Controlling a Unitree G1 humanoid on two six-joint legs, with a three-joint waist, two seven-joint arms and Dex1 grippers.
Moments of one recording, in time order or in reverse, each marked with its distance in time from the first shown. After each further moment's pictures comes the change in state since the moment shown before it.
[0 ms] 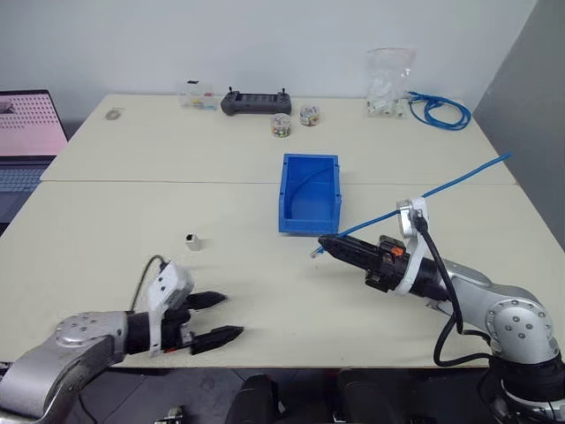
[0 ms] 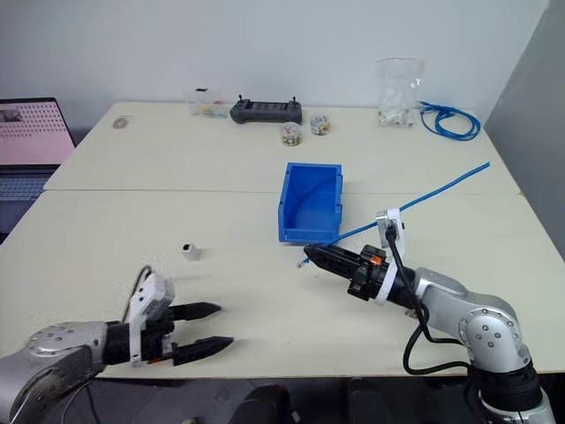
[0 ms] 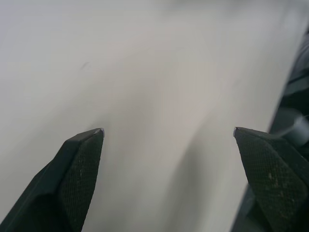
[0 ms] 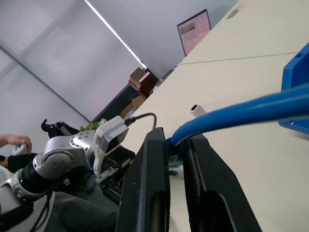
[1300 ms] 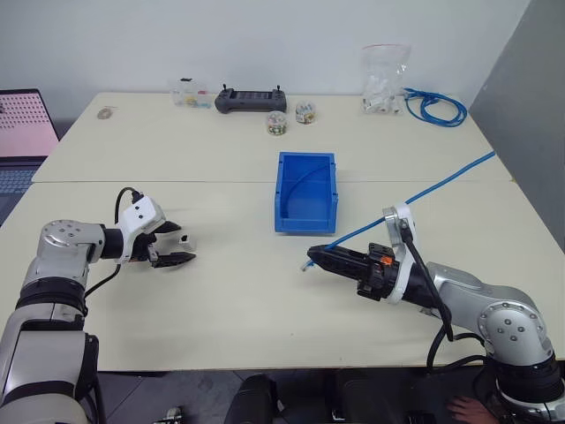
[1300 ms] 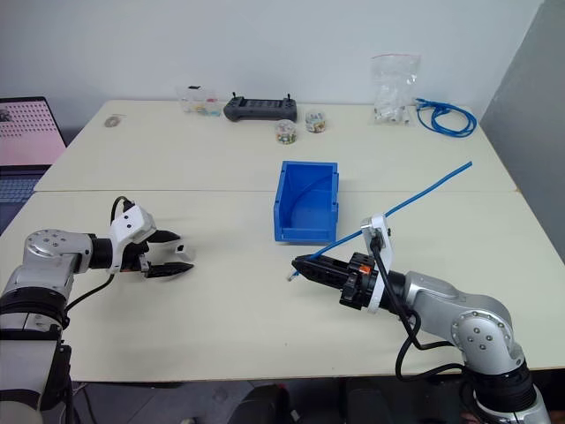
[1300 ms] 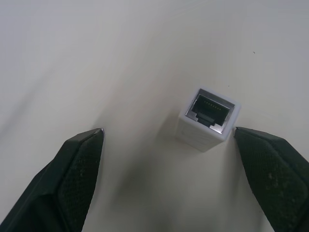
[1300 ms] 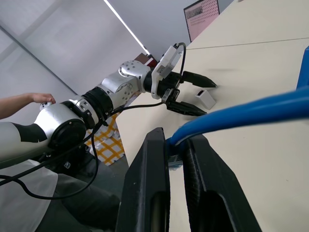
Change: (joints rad) left arm -0.972 -0.069 -0.257 1.316 0.495 -0.654 -0.307; right arm -0.008 0.011 0.031 -0.037 -0.042 0.038 0.020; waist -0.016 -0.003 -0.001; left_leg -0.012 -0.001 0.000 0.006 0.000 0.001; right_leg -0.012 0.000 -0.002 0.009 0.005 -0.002
